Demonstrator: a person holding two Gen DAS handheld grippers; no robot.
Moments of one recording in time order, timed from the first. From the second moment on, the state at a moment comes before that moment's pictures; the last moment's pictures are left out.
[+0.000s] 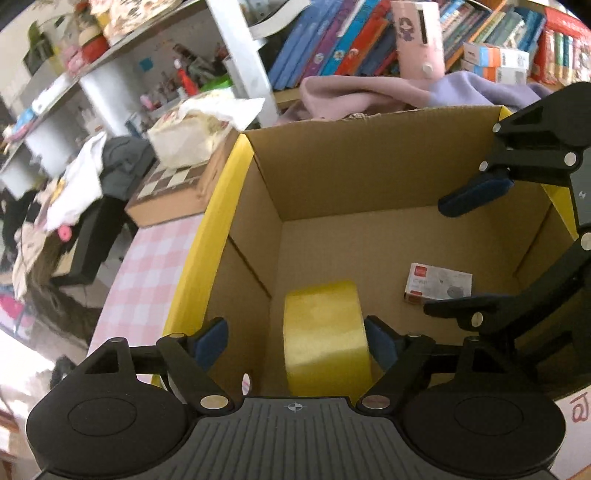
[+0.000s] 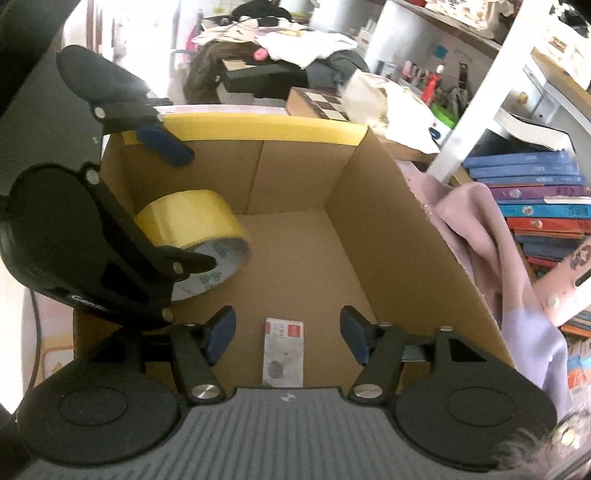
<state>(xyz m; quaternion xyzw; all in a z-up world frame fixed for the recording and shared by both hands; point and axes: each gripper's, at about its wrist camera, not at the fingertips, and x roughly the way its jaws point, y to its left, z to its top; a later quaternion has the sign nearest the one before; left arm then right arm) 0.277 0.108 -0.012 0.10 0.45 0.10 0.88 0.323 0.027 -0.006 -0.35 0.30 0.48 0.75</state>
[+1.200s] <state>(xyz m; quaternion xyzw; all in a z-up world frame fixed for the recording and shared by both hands) 0.198 0.066 0.092 0.03 0.26 0.13 0.96 0.268 -0.088 0.073 -0.15 0.18 0.43 0.87</state>
